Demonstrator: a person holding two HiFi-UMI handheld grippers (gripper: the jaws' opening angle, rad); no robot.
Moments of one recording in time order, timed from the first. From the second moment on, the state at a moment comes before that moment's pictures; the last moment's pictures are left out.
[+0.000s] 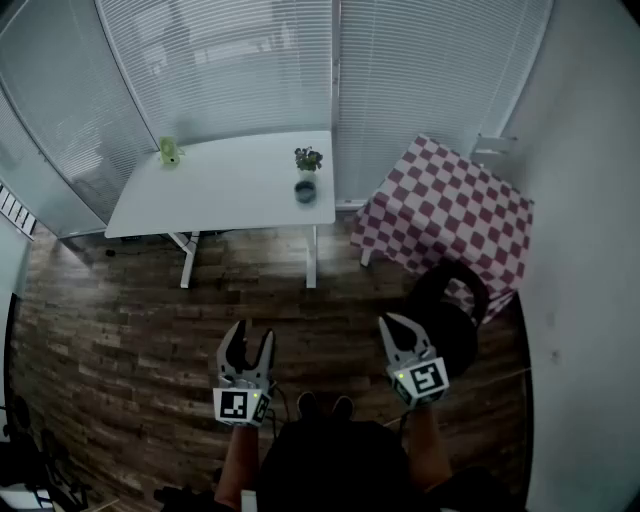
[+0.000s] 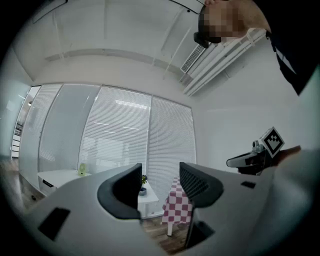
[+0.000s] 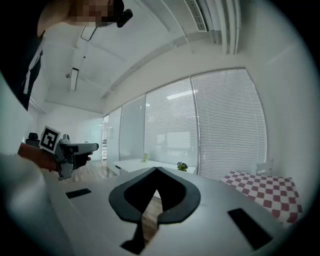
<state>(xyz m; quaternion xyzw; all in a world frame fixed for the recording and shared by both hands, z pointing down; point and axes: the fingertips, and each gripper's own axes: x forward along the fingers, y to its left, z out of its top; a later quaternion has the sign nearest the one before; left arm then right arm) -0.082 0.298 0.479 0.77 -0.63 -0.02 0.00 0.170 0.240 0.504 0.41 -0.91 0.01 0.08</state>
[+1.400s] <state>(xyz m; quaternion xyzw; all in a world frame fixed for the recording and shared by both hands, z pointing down) -0.088 0.235 0.516 0.77 -0.64 -0.02 0.05 0.162 0.167 0.536 0.40 -0.91 0.05 0.07</state>
